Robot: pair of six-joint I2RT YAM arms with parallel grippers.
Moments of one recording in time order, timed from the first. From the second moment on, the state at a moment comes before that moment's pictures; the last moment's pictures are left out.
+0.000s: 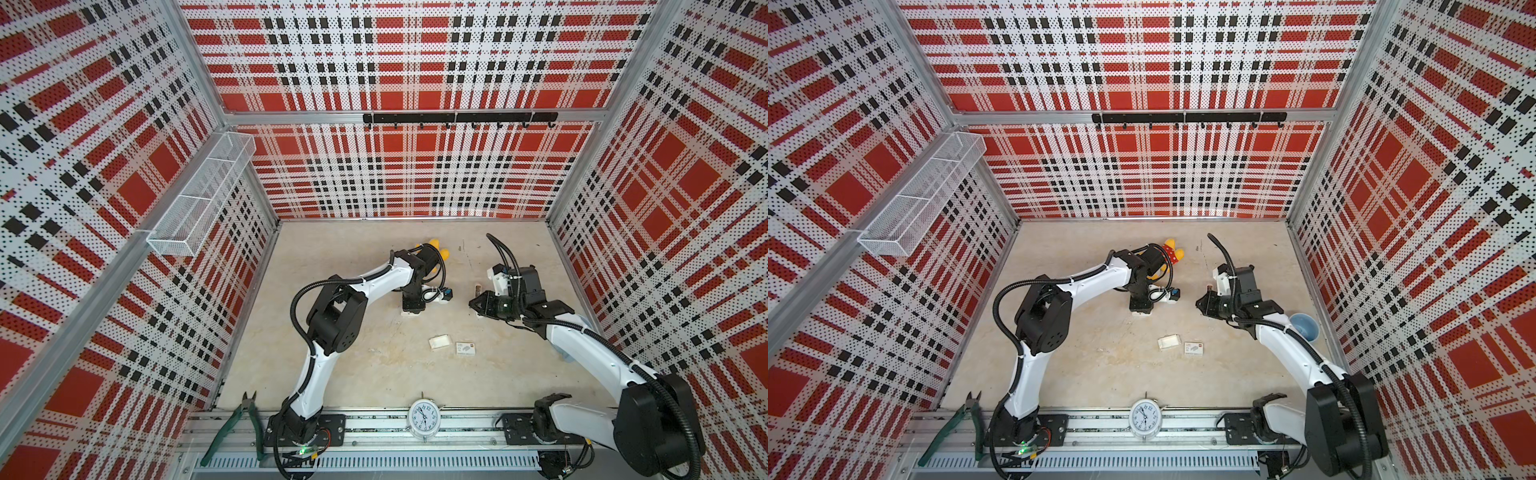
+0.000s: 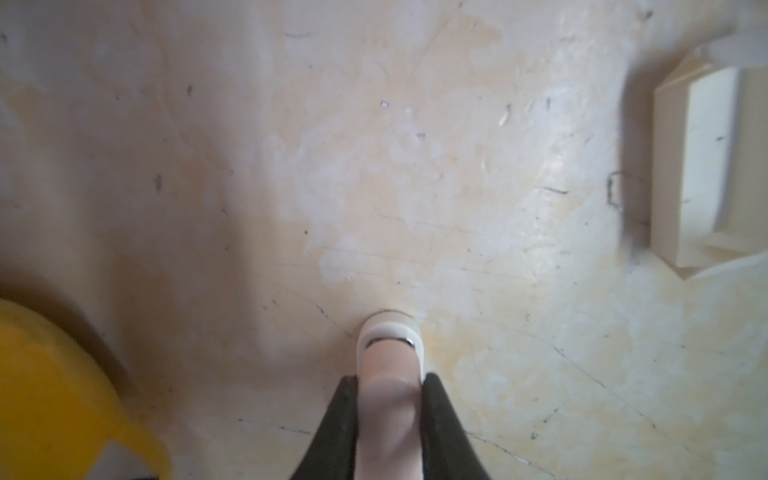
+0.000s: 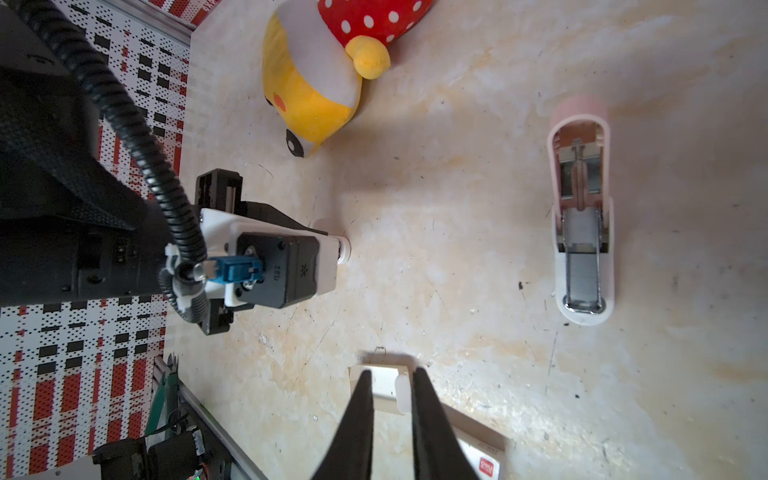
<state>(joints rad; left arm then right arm) -0.71 2.19 1.75 -1.01 0.09 0.90 0.26 1.21 0.74 -0.36 -0.43 0.49</state>
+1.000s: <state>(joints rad) -0.70 2.18 1.76 -1.02 0.09 0.89 0.26 1.21 0.74 -0.36 -0.42 0.49</state>
